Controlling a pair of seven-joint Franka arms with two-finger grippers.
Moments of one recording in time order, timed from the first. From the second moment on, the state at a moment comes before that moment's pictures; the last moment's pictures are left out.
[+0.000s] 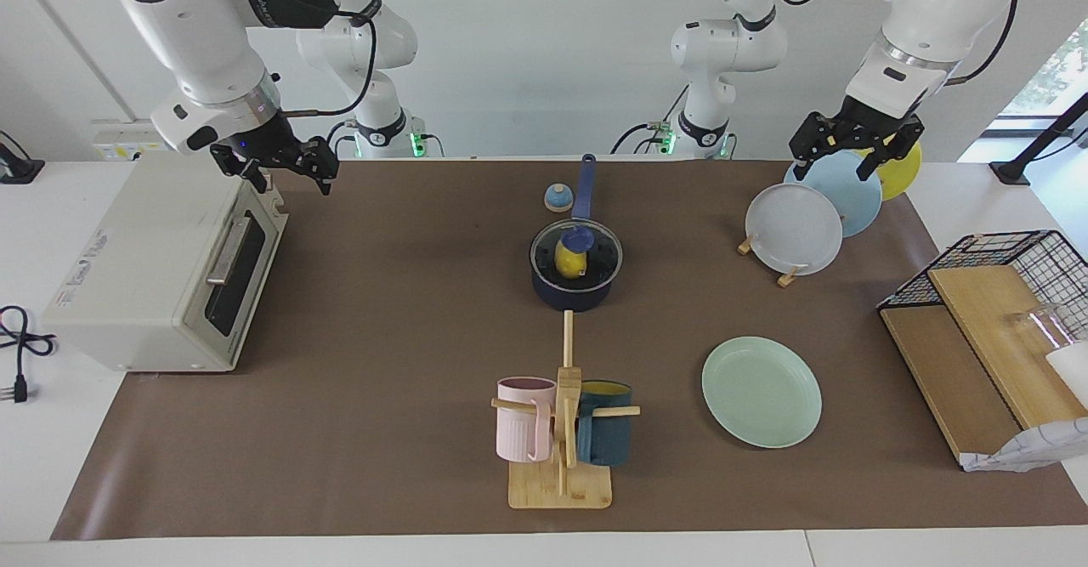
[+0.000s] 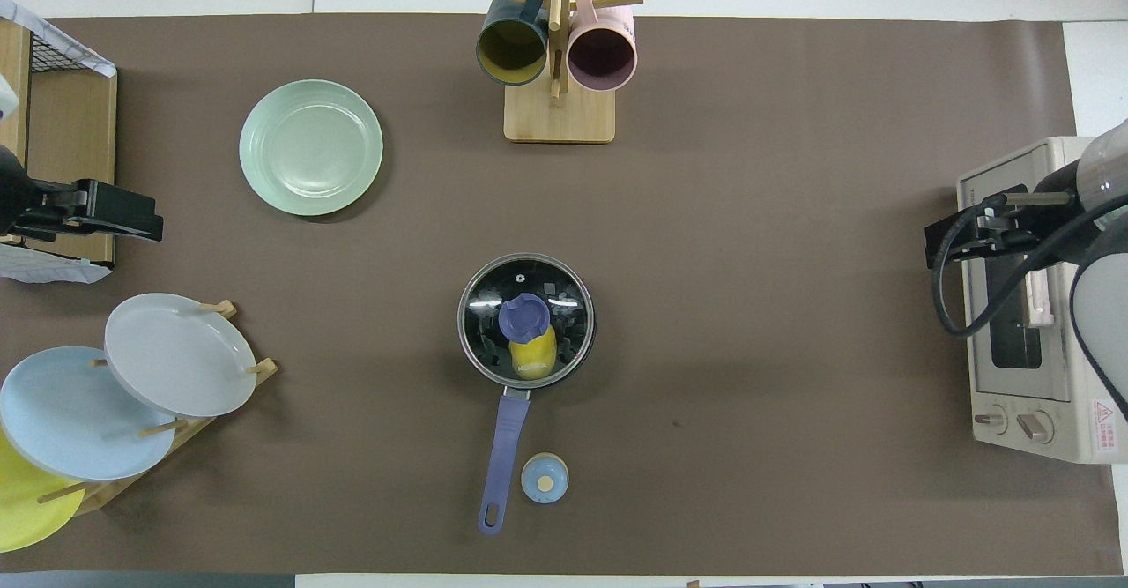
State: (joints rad) left arm -0.10 -0.03 -0.04 -1.55 -0.02 1.52 -0.05; right arm 0.02 -0.02 0.02 -1.66 -0.02 1.51 0.09
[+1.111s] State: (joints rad) left arm -0.10 -0.03 -0.04 -1.55 -0.02 1.52 -0.05; right arm 0.14 -0.02 0.04 -1.75 0.05 1.64 0.04
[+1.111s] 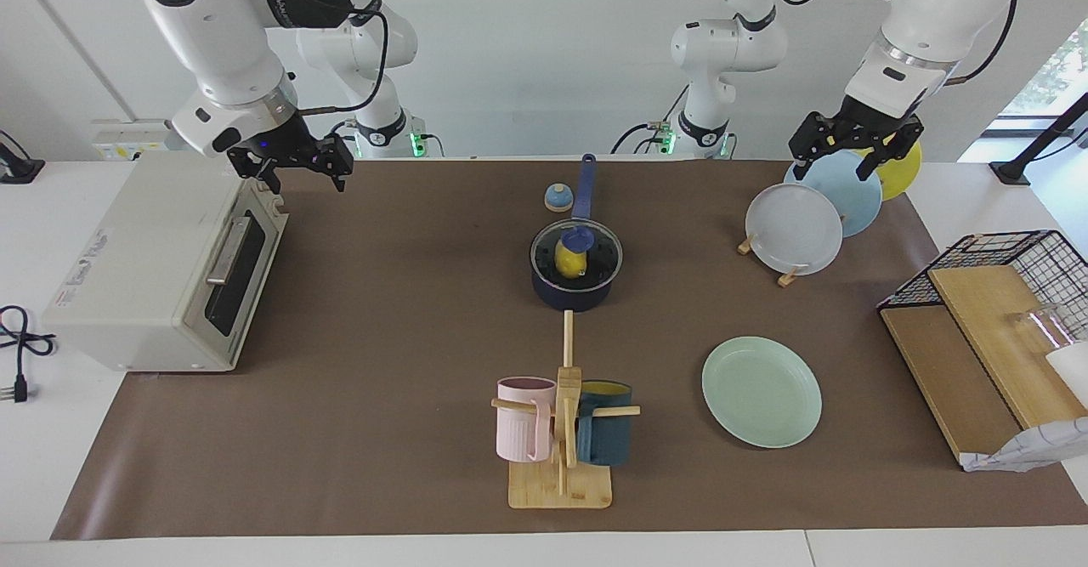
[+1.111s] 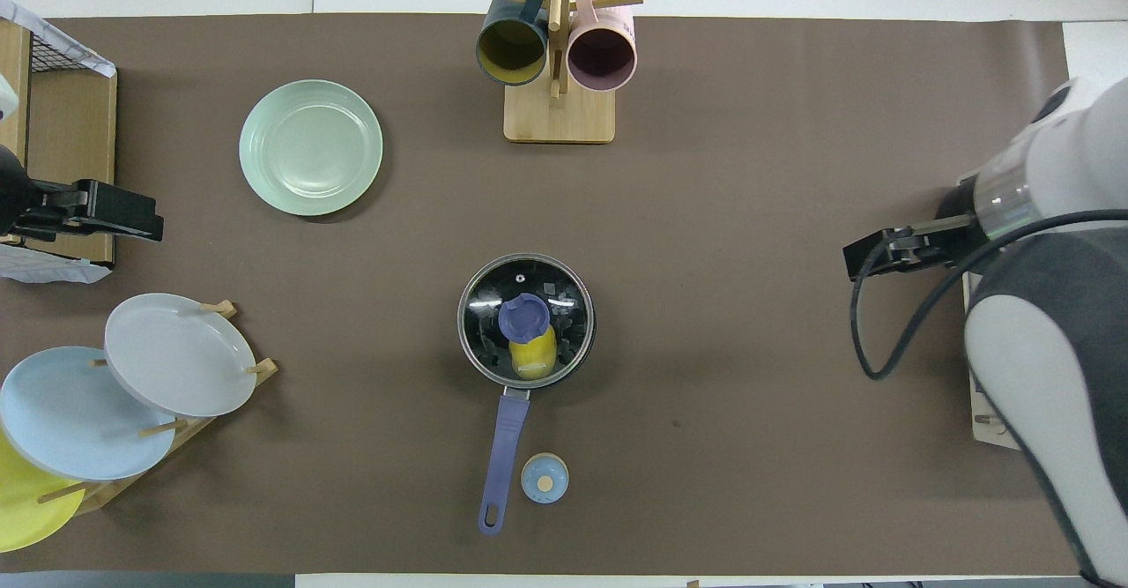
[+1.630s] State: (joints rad) left arm -0.10 -0.03 -0.04 -1.55 -0.02 1.52 -0.05; right arm 0.45 0.08 0.05 -1.74 0.09 1.80 0.36
